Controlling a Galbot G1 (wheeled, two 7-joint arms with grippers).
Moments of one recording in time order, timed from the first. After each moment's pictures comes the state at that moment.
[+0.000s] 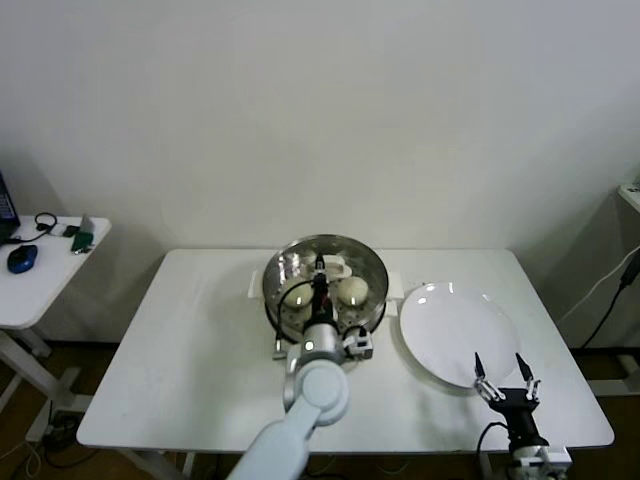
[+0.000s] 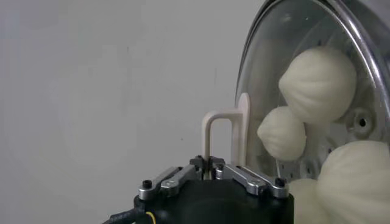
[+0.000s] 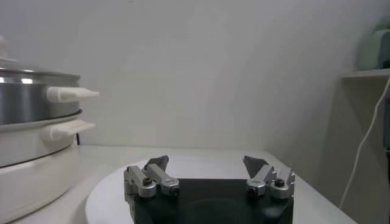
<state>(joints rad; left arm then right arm) 0.93 -1.52 0.11 -1.67 1.58 0.68 0.23 -1.55 1.29 0.68 1.68 0.29 0.28 -0.05</state>
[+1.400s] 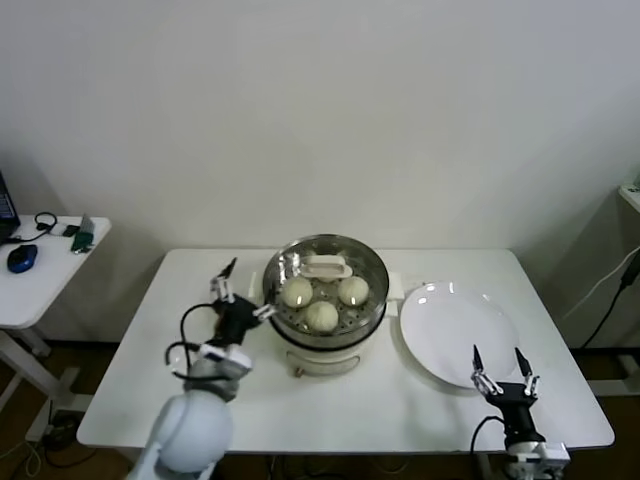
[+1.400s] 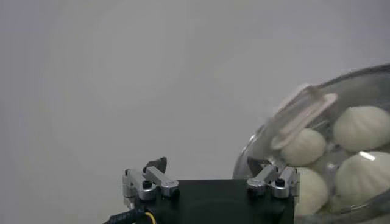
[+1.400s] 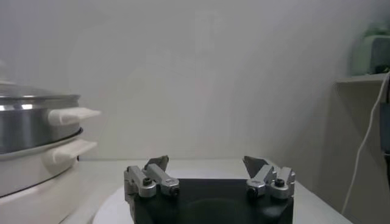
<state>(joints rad) 1.27 -1.28 -0.32 -2.09 0.40 0.39 -0.01 -1.56 1.29 0.65 1.75 0.31 0.27 0.01</state>
